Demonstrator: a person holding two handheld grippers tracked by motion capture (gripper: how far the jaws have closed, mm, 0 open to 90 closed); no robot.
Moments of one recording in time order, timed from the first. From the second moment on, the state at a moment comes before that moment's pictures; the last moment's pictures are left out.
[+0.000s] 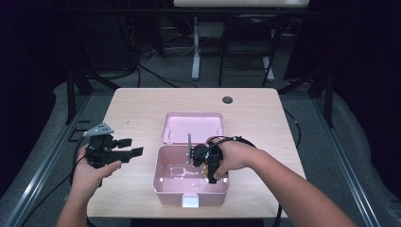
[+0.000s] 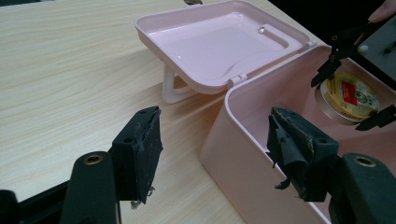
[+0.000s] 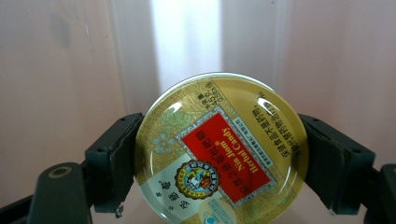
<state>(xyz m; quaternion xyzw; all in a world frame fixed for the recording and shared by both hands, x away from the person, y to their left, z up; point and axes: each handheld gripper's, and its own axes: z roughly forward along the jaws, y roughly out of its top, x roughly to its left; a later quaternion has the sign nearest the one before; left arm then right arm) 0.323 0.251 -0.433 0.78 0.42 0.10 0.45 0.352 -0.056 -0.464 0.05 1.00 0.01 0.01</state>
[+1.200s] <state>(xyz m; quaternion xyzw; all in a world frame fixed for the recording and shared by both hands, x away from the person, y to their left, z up) 0.324 0.251 -0.434 0.78 0.42 0.10 0.45 0.347 -0.058 -0.492 0.04 1.00 0.01 0.01</state>
